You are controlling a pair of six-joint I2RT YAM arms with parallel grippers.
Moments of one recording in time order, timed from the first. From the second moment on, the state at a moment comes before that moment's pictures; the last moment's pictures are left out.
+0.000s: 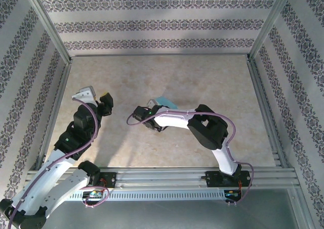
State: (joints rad) left arm -0.49 0.67 0.74 -0.36 -0.53 -0.47; right arm 0.98 2.11 1.44 -0.81 0.86 0.17
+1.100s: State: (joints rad) left arm -0.49 1.00 0.76 -0.22 -0.15 -0.59; right arm 0.63 1.26 0.95 -0.60 0.26 0.37
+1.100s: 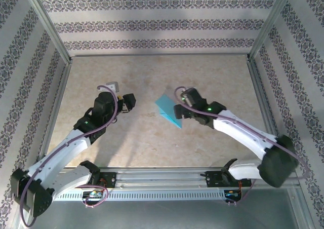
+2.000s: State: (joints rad) left arm -0.49 1.79 0.86 0.30 0.30 -0.96; right arm 0.12 0.91 0.49 -0.14 -0.38 0.76
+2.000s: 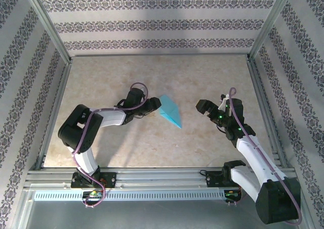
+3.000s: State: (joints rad) left arm -0.41 1.52 0.73 0.42 0.55 -0.80; right arm 0.08 1.11 0.64 -0.11 -0.79 0.54
